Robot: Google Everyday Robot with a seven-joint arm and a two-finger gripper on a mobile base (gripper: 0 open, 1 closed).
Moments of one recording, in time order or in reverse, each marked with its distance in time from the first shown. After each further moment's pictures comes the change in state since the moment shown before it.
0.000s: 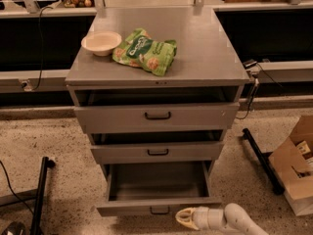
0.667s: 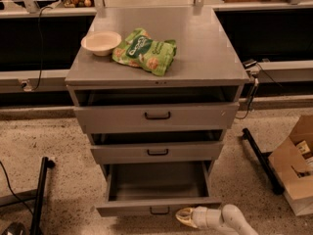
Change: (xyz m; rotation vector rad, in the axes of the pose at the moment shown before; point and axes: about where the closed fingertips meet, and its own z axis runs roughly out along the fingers) arm 0.057 -0.032 0.029 0.031 -0.039 0.022
